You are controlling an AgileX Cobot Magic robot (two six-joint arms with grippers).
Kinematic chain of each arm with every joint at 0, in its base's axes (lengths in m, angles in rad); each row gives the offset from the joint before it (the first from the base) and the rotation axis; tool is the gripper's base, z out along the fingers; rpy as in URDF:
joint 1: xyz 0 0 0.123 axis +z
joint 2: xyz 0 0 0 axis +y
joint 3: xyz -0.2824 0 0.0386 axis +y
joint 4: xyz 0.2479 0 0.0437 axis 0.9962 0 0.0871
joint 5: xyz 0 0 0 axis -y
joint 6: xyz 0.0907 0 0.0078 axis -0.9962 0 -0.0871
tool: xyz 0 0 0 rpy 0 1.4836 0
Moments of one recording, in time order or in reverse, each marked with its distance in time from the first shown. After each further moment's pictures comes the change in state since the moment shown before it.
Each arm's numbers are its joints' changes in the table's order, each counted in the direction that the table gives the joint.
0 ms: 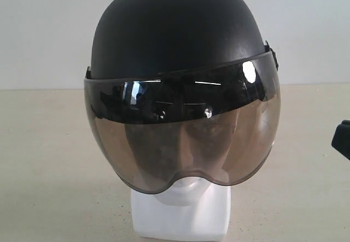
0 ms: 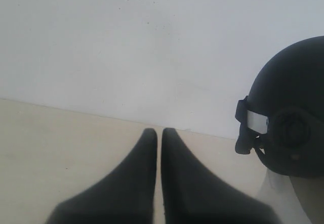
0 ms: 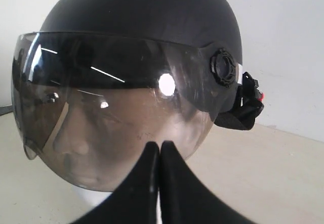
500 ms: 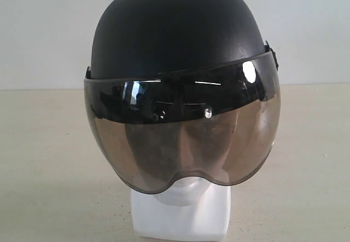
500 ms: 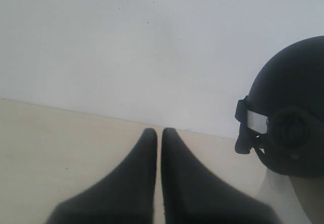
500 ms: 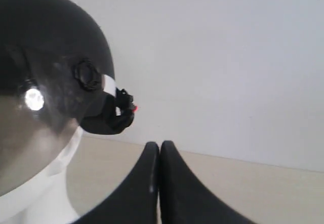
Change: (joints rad) left arm 0.000 0.000 0.000 0.000 0.002 0.000; right arm -0.538 -0.176 0.157 0.004 0.195 0.044
